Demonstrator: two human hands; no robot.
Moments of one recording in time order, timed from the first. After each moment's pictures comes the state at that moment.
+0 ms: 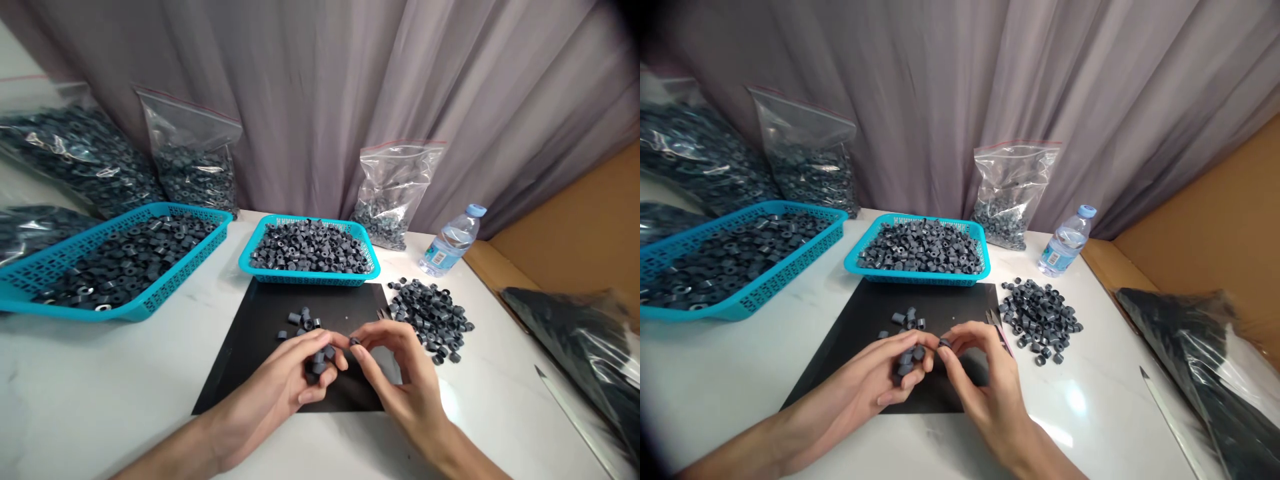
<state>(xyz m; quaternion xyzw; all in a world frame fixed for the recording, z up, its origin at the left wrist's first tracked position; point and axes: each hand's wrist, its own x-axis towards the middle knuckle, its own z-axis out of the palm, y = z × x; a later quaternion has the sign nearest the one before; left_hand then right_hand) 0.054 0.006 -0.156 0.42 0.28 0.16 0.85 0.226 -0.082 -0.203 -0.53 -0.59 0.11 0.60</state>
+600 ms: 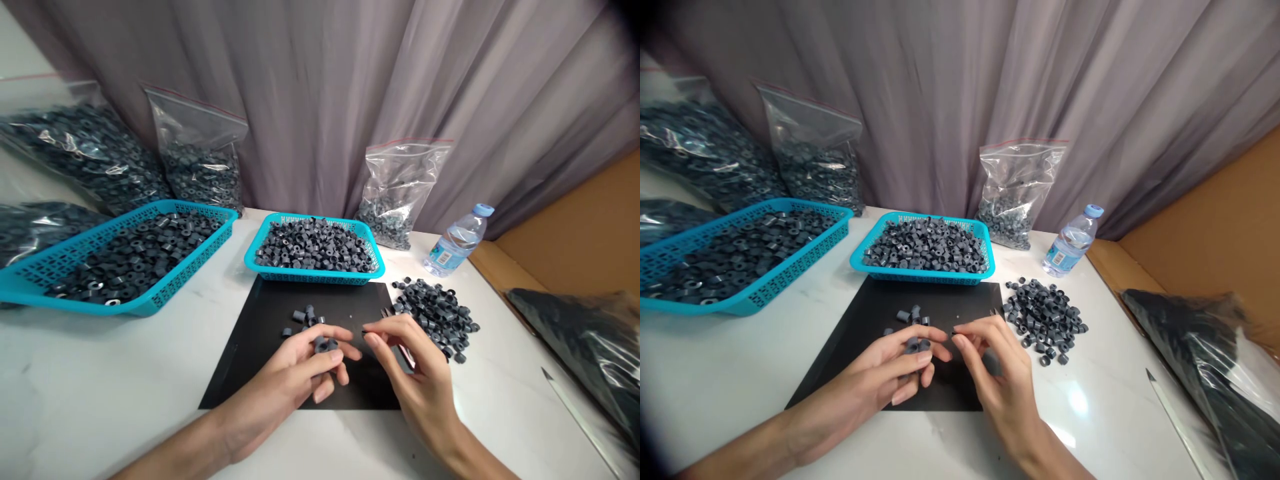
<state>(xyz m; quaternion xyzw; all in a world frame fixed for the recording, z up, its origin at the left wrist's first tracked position) 0.054 0.005 -0.156 0.47 0.30 0.15 0.82 0.233 -0.082 -0.195 -0.56 -0.60 0.07 0.57</state>
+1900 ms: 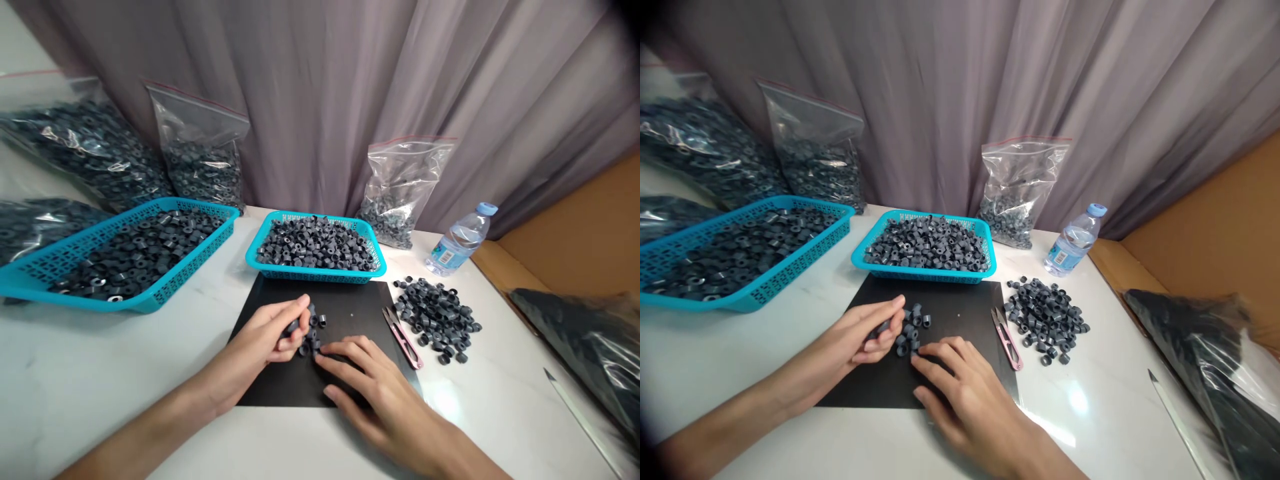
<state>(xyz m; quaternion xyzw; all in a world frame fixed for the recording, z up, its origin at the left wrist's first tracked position) 0.044 0.039 -0.146 0.55 0.36 0.20 0.72 0.222 -0.086 -0.192 -0.52 -0.79 0.14 0.29</state>
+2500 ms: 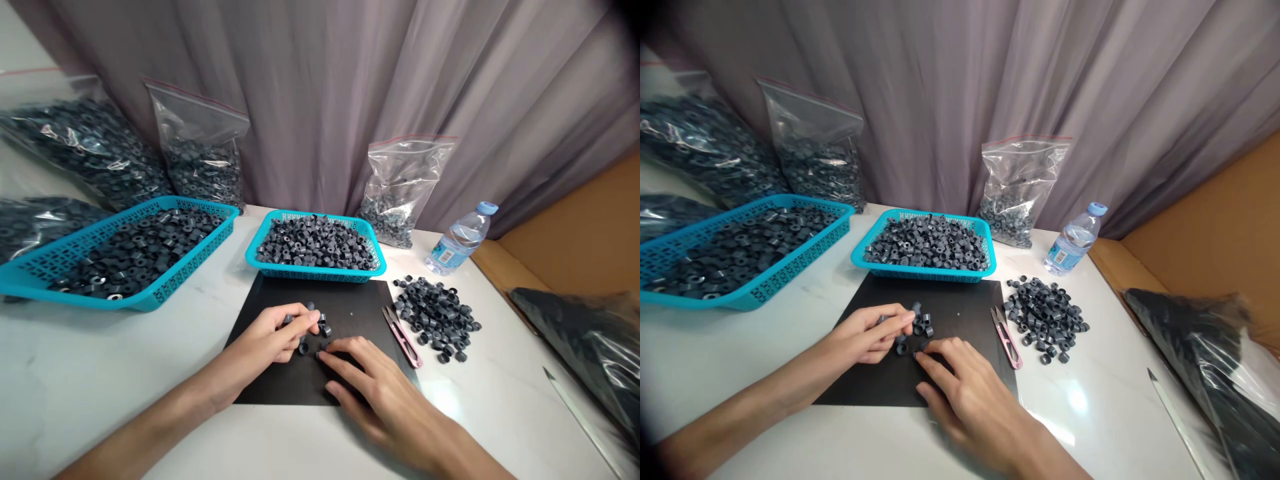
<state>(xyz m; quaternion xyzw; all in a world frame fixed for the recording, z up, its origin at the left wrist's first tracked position) 0.043 0.043 -0.155 0.63 0.35 0.16 0.67 0.224 -0.085 -0.194 -0.51 -0.80 0.11 0.30</state>
